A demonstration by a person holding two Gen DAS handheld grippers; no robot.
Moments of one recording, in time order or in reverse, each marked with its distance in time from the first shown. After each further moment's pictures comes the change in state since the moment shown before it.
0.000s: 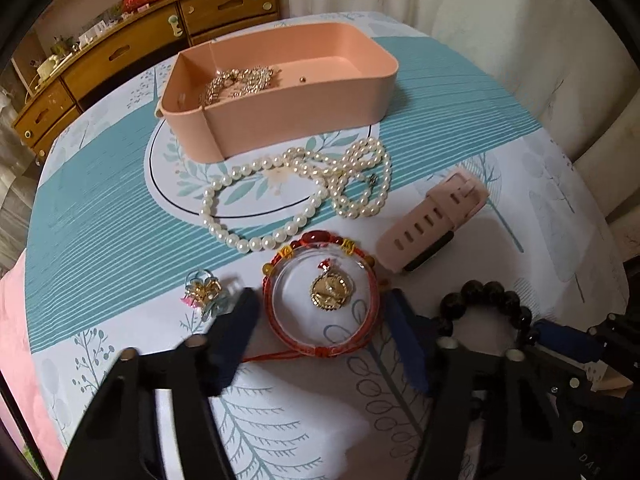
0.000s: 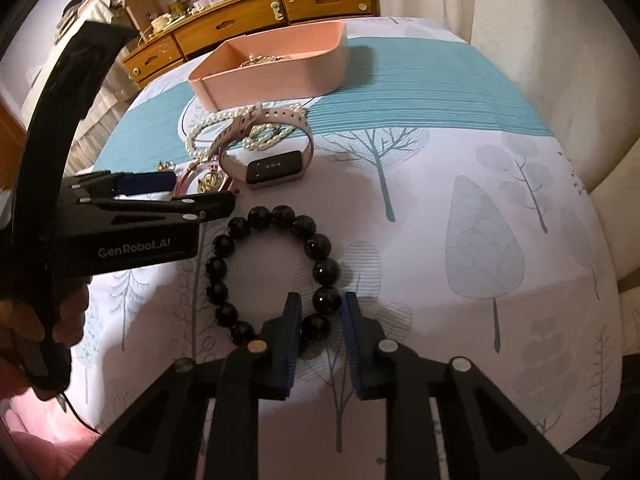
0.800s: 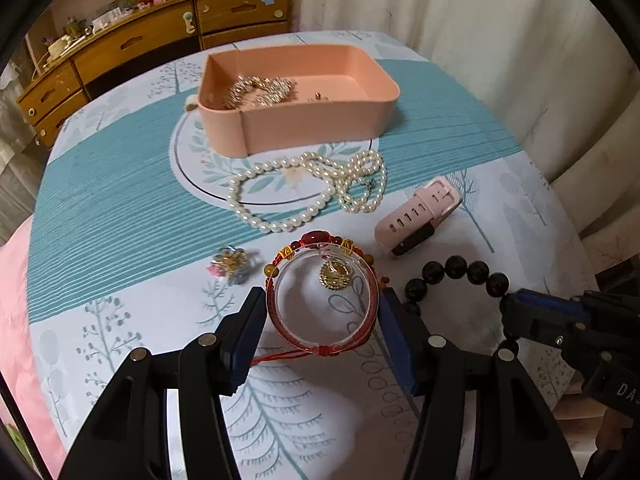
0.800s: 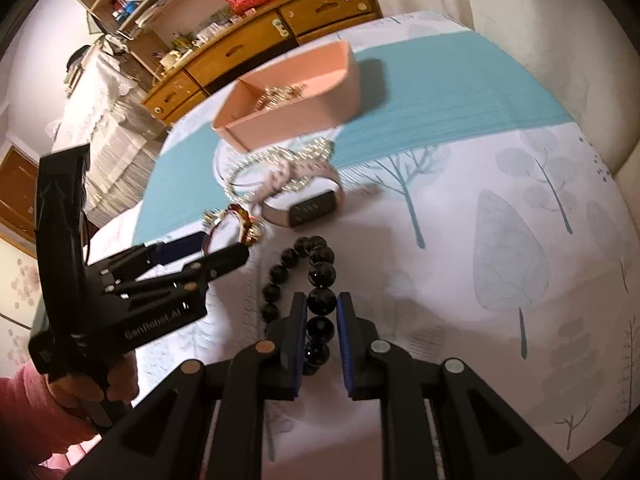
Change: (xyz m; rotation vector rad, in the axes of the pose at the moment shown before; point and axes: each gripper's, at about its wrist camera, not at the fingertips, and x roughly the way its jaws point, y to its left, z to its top) left arm -0.043 0.019 -0.026 -0.074 -0.039 -0.068; right arm -0.024 0.000 0.020 0.102 -0.028 0.206
